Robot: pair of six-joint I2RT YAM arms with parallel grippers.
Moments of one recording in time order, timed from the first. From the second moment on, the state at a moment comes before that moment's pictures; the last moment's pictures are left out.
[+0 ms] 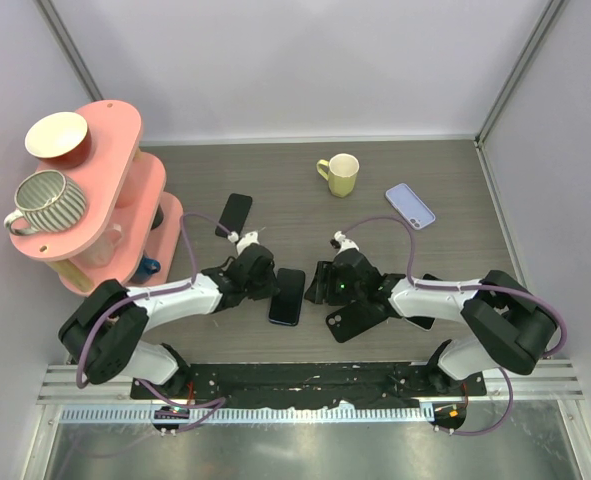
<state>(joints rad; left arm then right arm) -0.78 1.41 0.62 -0.10 -0.16 -0.90 0.83 1.44 0.56 0.15 -0.04 0.77</state>
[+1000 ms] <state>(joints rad) -0.78 1.39 0.57 -0.02 -0.08 -0.97 0.83 1.44 0.53 0.19 -0.04 0.81</state>
